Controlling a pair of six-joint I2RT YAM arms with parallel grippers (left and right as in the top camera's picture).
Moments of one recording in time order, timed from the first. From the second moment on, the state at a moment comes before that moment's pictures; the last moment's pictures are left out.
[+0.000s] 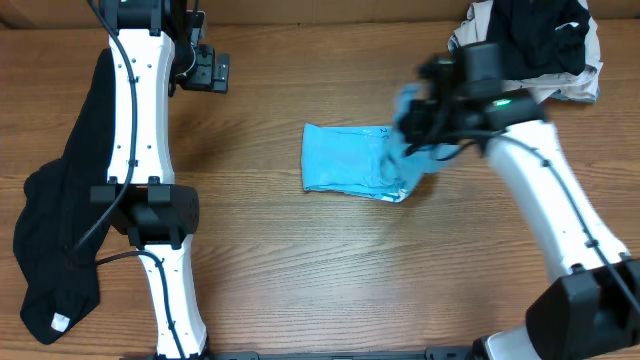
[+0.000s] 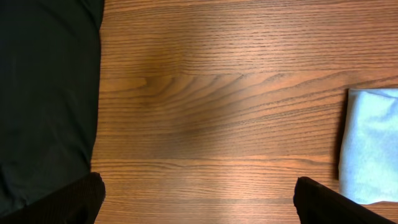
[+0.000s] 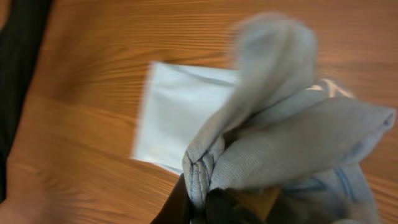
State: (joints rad) left arm -0.02 2.36 2.69 -1.67 -0.04 0.00; right arm 0.23 1.68 1.48 -0.85 -0.34 0.22
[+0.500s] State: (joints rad) left arm -0.02 2.36 2.69 -1.67 -0.02 0.00; right arm 0.65 1.90 1.50 -0.63 -0.25 0.42
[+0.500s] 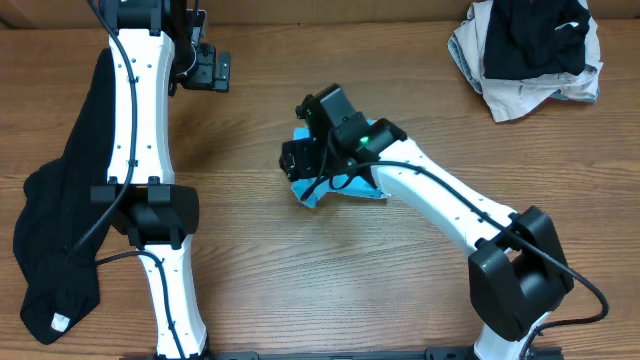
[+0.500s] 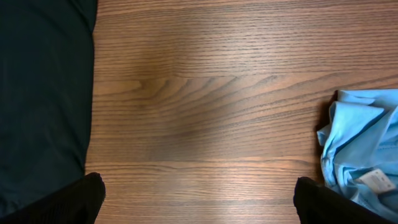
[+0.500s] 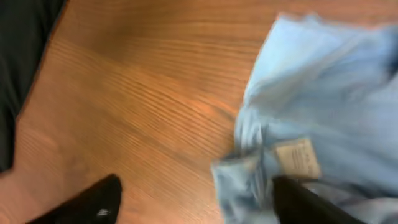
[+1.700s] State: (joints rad) left arm -0.02 2.36 2.69 -1.65 -0.01 0.00; right arm 0.48 1.86 1.41 -0.63 -0.05 0.64
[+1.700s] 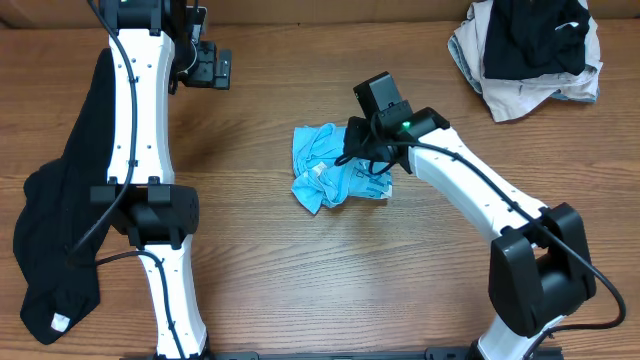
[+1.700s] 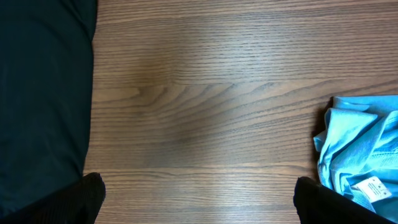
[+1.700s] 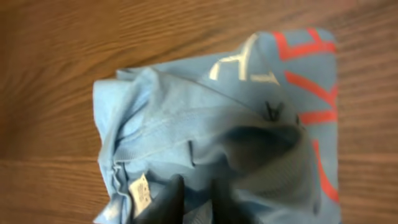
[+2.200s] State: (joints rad) left arm -0.02 2.36 2.69 -1.65 -0.01 0.00; right arm 0.43 1.86 1.41 -0.71 -0.03 0.63
